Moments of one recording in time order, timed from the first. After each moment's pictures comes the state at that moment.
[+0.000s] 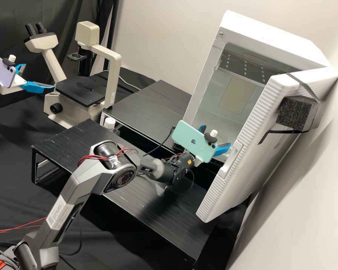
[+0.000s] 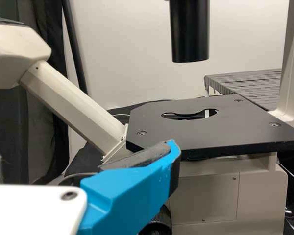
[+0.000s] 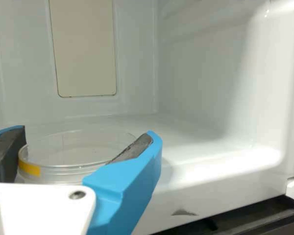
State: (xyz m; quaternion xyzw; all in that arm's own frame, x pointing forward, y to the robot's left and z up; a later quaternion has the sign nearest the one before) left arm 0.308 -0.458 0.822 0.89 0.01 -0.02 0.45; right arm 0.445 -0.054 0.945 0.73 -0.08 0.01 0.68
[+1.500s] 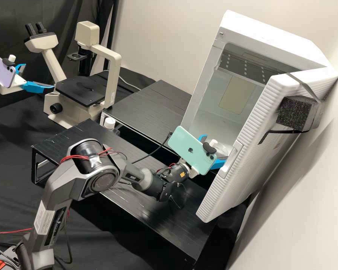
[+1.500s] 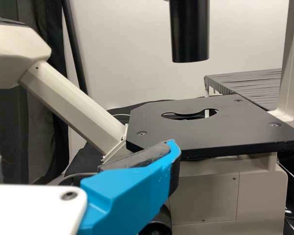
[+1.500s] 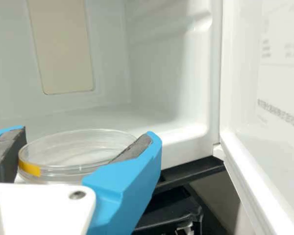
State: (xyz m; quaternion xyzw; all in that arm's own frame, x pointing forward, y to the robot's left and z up) left arm 0.308 -0.458 0.822 0.89 0.01 -0.02 0.45; right arm 0.361 -0.047 0.958 0.73 -0.12 0.07 0.67
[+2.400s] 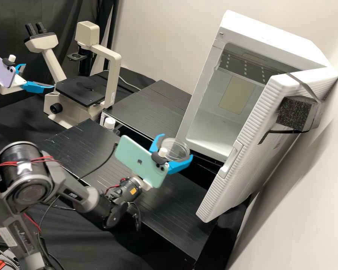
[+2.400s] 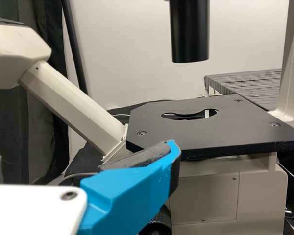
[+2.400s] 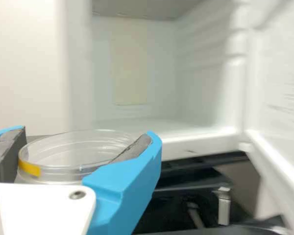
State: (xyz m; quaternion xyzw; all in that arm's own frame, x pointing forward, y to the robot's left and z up) left arm 0.308 -0.458 0.822 0.89 0.01 -0.02 0.45; right arm 0.226 0.009 0.892 0.72 -0.02 0.12 0.68
